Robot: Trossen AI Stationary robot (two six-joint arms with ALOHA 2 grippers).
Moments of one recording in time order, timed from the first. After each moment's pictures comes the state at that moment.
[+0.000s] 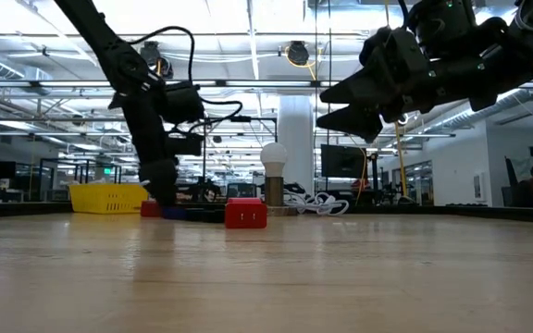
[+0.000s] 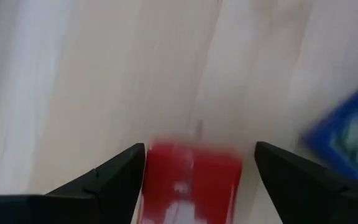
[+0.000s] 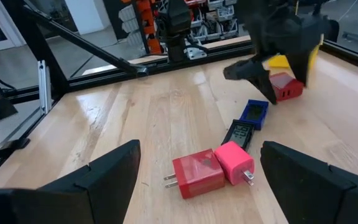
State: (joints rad) left arm 0.56 1.64 0.82 -0.37 -0.04 0.32; right arm -0.04 1.41 0.40 0.83 -0.06 0.20
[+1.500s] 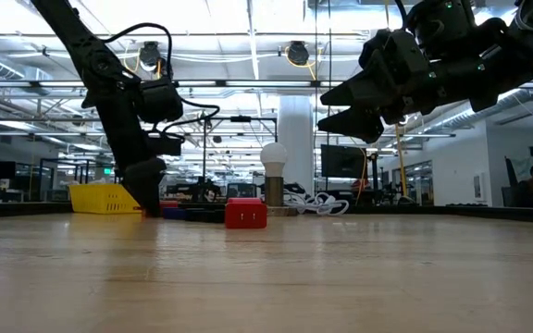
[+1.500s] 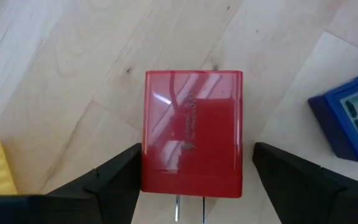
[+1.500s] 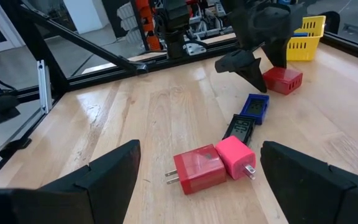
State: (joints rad) left arm 0.56 1.54 0.65 -0.25 -0.08 0.04; right arm -0.04 1.41 0.40 0.82 -0.06 0.23
